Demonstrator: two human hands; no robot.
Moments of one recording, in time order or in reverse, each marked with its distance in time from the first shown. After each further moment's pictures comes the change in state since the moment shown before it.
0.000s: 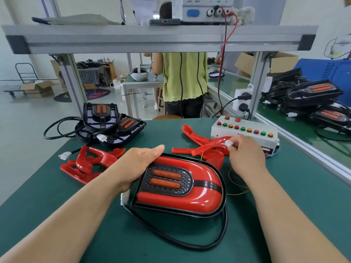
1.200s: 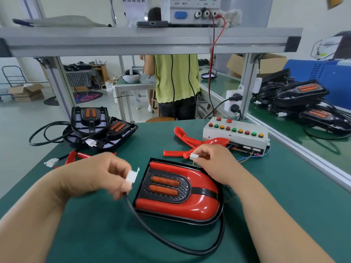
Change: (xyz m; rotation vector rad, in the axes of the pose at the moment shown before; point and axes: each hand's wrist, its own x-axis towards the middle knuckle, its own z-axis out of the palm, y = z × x) left_hand -0.031 0.027 -0.051 0.536 -0.360 0.119; right_hand -0.023 -0.026 -0.001 0.281 -0.380 -0.250
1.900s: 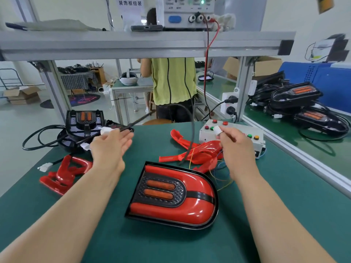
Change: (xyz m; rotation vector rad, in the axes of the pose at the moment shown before) left_hand 0.097 0.000 0.008 -1.087 1.185 0.035; right_hand 0.007 0.008 -0.025 0.552 0.555 0.132
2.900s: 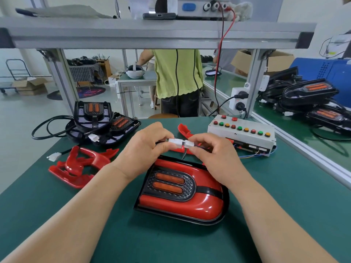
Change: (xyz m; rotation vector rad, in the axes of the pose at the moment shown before) left_hand -0.035 -0.002 0.000 0.975 -0.830 0.872; right_hand -0.037 -0.012 0.028 -0.256 -0.433 -0.282
